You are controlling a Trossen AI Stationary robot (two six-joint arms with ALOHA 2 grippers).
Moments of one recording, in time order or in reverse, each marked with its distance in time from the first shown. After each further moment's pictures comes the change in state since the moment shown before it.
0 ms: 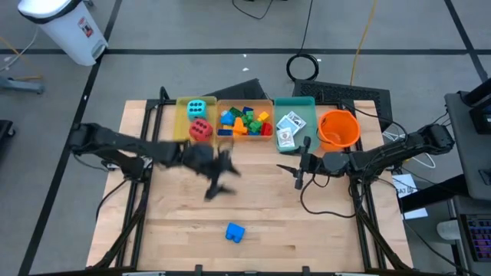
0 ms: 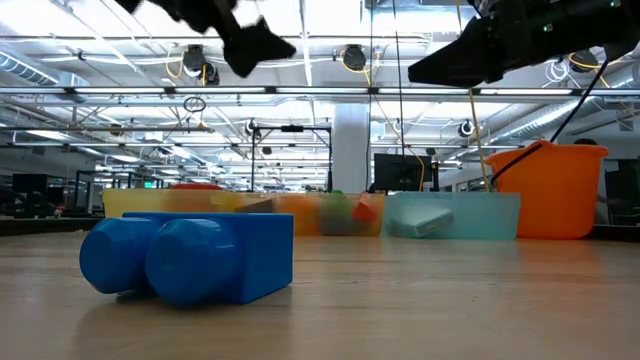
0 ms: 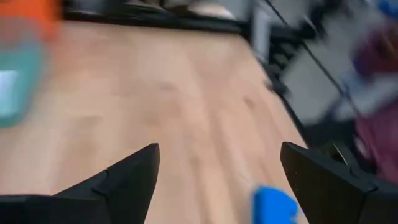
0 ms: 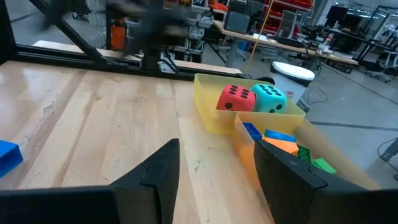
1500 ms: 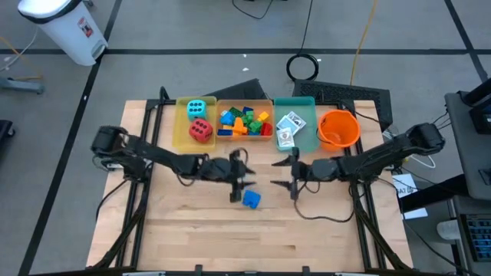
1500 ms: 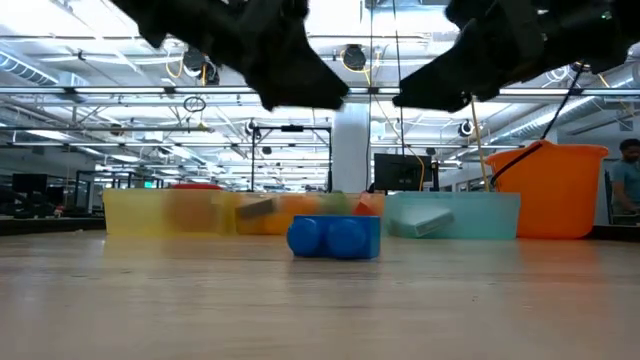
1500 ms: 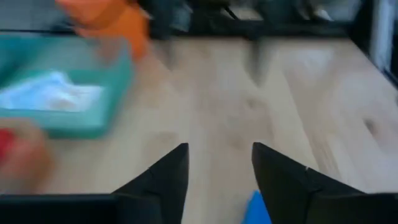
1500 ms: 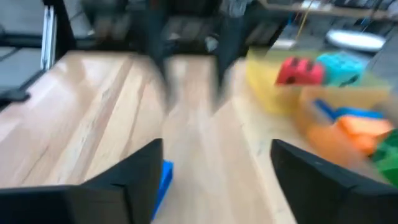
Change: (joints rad) left arm -0.074 0.290 -0.002 0.323 -0.389 0.074; right arm 0.031 0.179 0.027 0.071 -0.140 0.146
